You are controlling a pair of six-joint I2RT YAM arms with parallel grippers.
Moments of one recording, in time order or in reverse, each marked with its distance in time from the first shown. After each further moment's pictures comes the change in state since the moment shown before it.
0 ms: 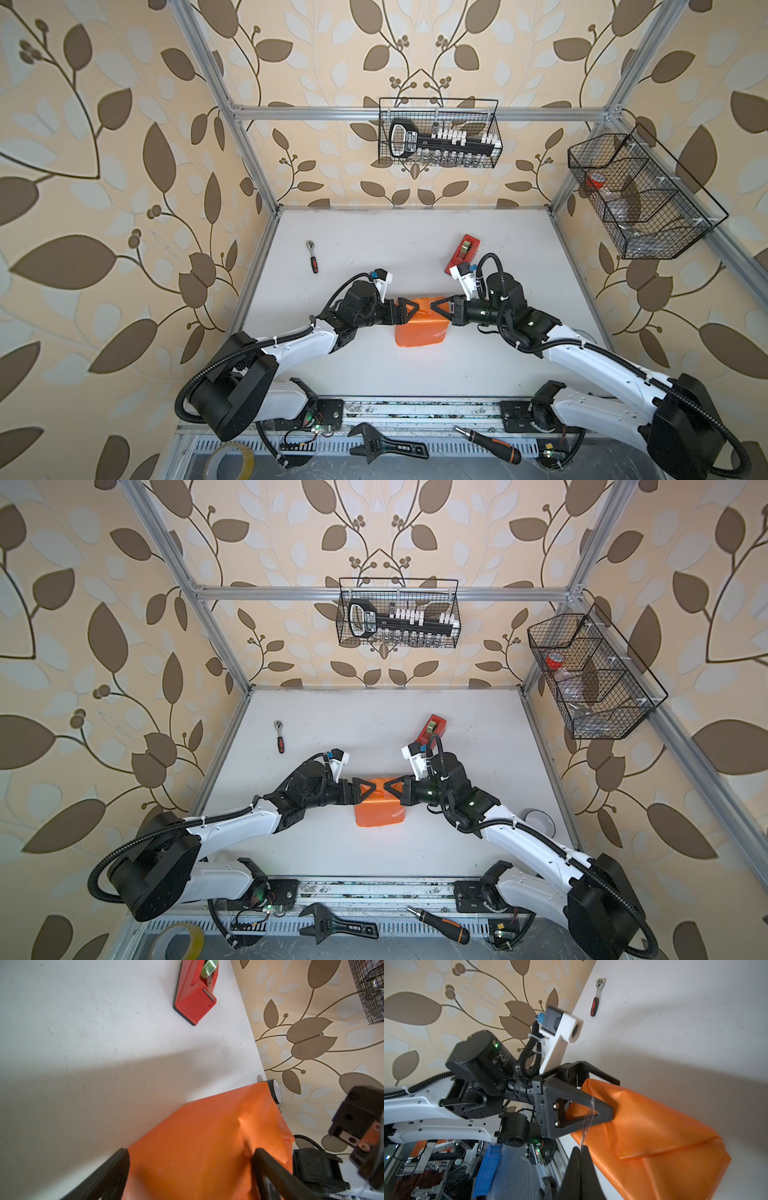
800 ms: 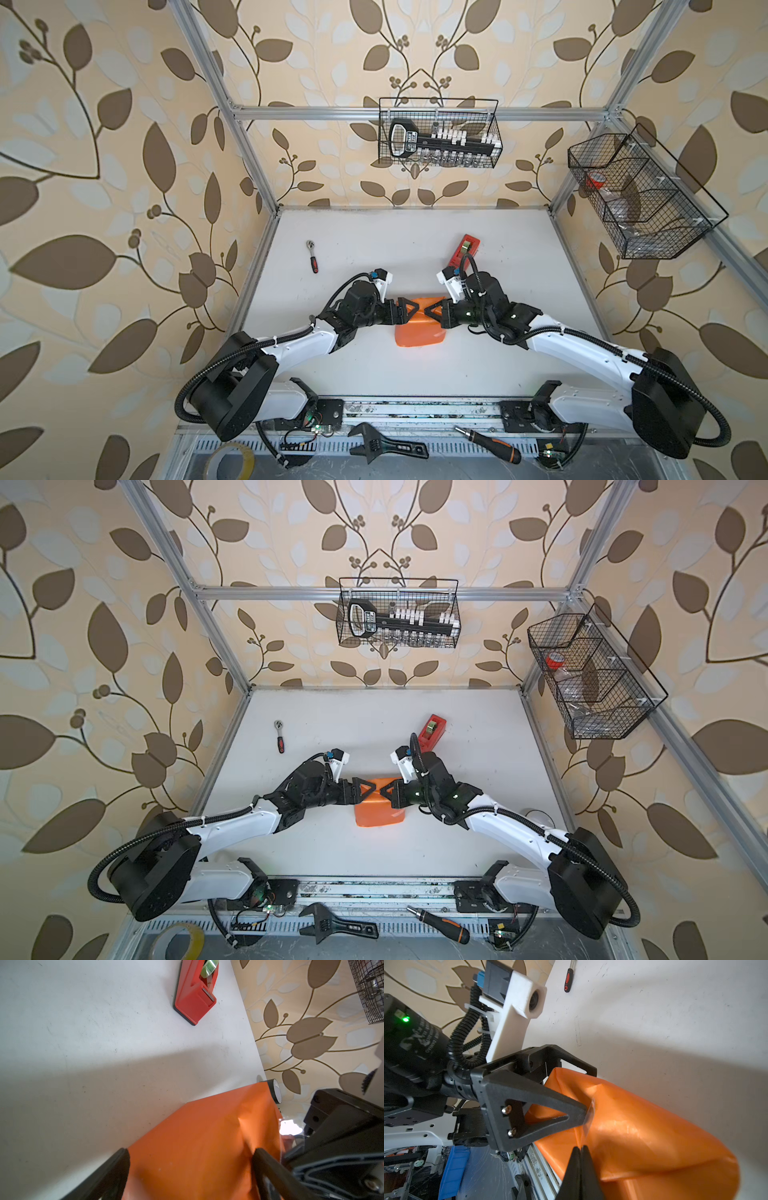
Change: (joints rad) left arm 0.000 -0.001 0.000 -0.003 0.001 0.000; right arm 0.040 0.122 0.052 -0.088 0.105 -0.075
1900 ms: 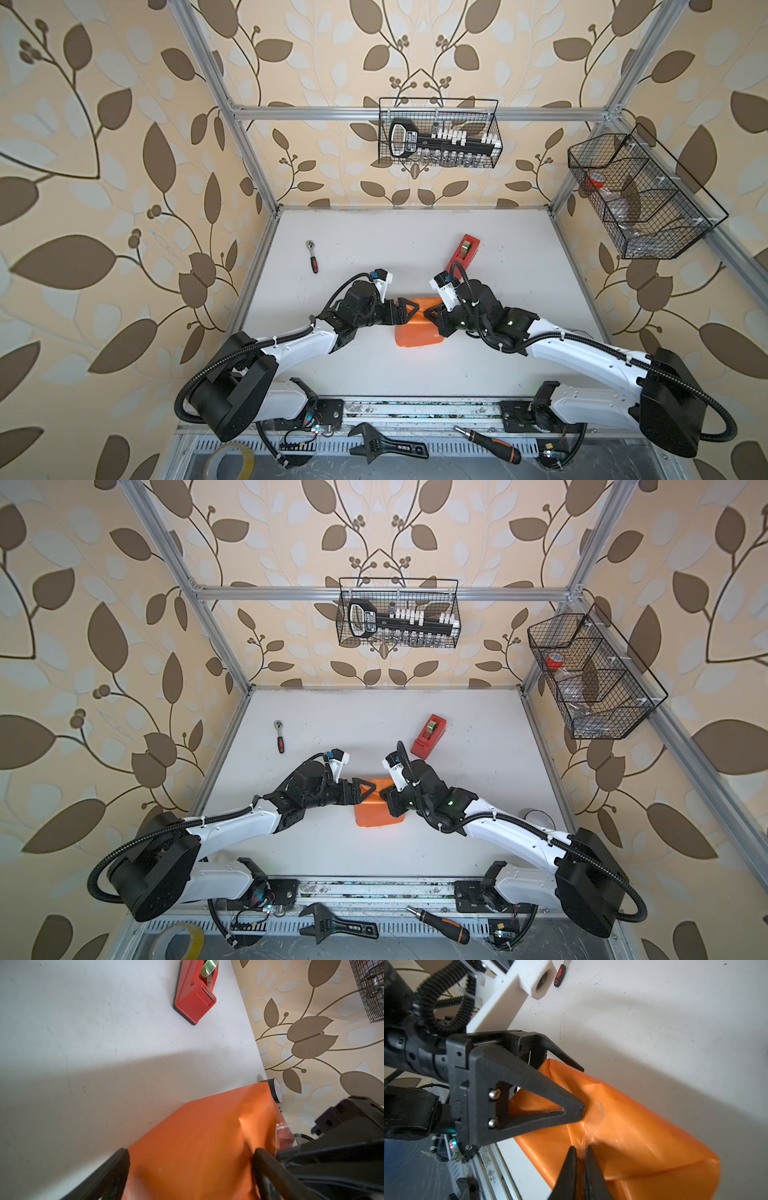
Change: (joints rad) left arm 0.000 -0.002 0.000 -0.001 0.000 0.007; right arm 0.127 -0.017 0.018 -0.065 0.264 -0.222
